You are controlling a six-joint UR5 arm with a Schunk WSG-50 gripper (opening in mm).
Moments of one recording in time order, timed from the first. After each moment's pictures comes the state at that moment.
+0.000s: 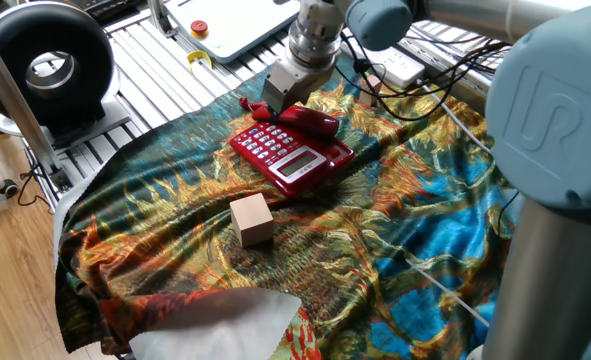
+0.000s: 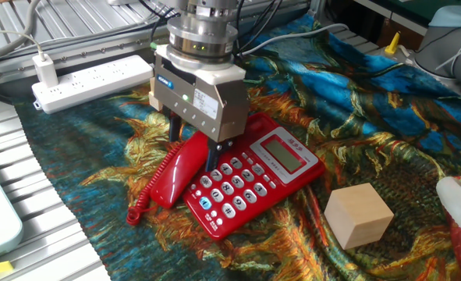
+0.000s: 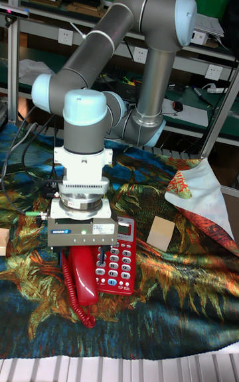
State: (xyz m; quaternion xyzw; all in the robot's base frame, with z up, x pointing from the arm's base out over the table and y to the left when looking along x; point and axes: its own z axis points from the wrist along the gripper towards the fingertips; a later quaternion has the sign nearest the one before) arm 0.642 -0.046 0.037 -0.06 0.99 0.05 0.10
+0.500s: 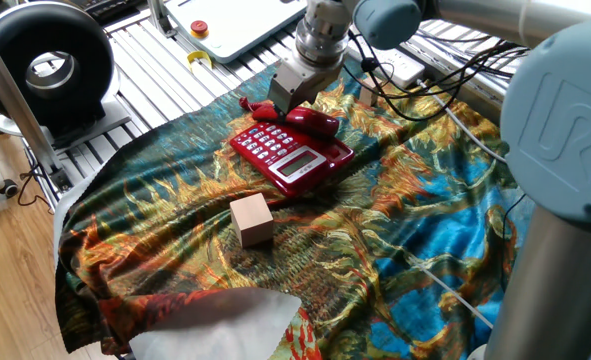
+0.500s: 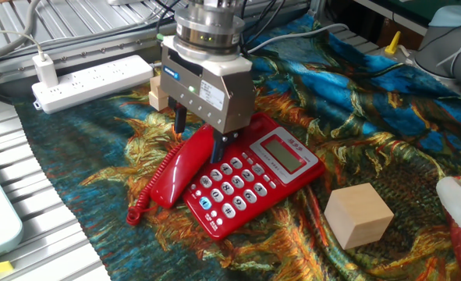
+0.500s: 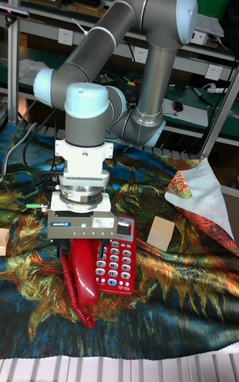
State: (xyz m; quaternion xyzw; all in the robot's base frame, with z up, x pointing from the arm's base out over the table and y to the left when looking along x) arm 0.635 -0.047 0.042 -0.05 0.99 0.04 0.10
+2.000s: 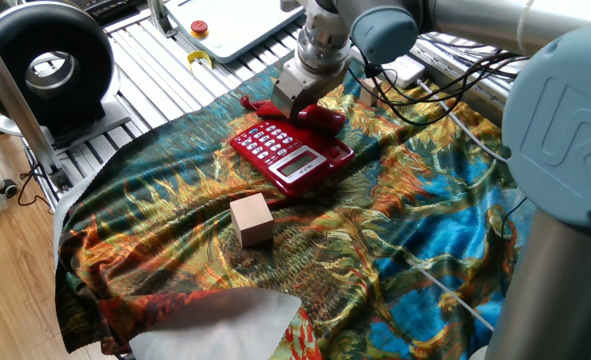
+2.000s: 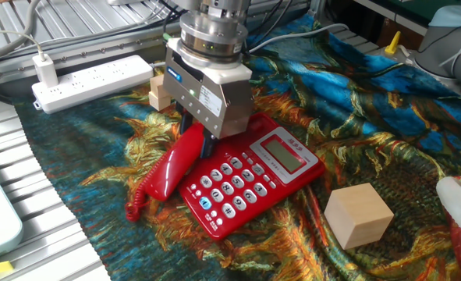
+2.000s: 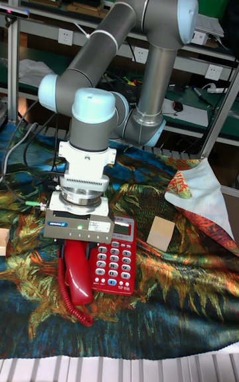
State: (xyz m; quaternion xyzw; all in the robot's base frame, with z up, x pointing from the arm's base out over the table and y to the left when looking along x) arm 0.632 -0.061 0.032 -0.01 1.00 0.01 0.10
